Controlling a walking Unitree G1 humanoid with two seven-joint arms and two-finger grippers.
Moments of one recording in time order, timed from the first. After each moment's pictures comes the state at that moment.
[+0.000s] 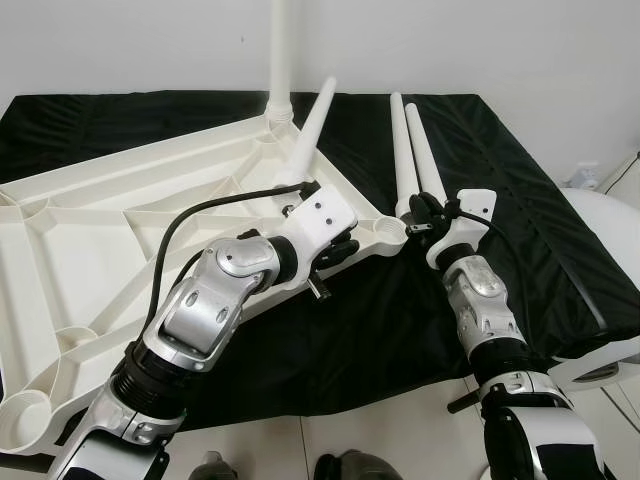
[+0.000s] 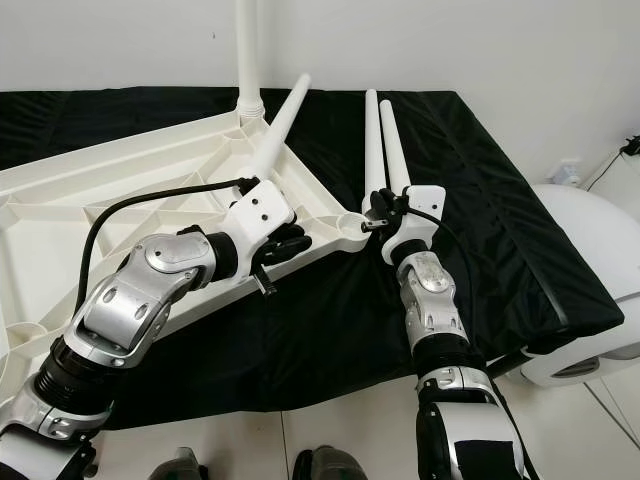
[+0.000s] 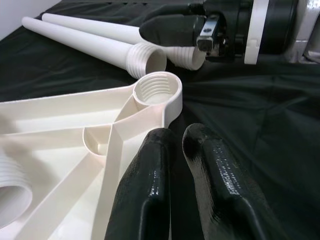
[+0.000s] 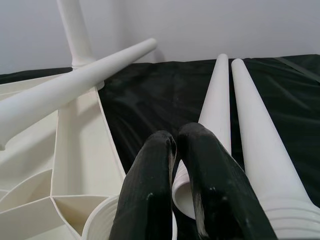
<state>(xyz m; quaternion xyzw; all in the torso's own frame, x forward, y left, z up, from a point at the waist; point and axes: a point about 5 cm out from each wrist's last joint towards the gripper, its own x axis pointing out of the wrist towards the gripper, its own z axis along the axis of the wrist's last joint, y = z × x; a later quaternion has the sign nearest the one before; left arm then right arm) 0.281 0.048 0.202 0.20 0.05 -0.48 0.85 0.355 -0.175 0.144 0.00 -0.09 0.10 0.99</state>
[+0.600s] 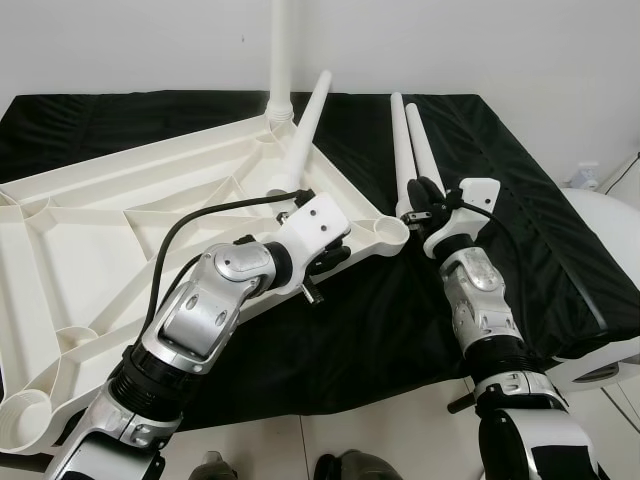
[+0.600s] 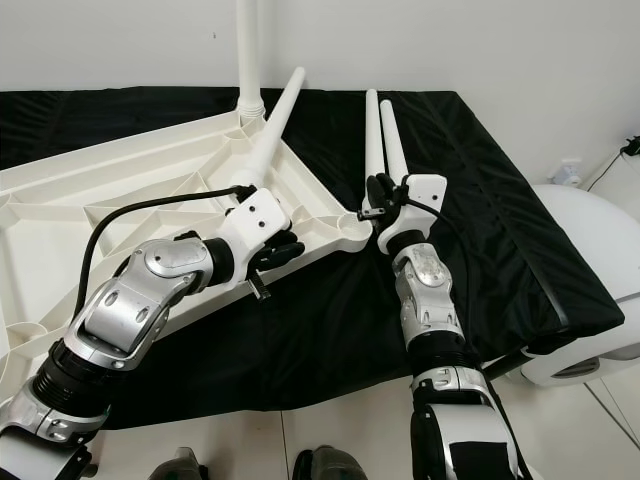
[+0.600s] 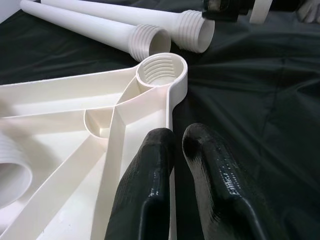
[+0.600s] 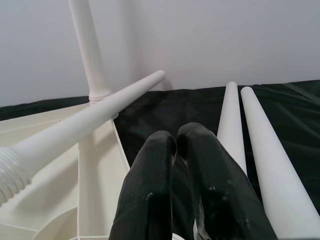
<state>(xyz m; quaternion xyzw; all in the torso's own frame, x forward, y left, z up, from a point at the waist) 0.284 0.053 0.193 0.21 0.07 -0.47 0.86 0.353 -0.167 0.164 0.03 -0.14 0.11 0.98</state>
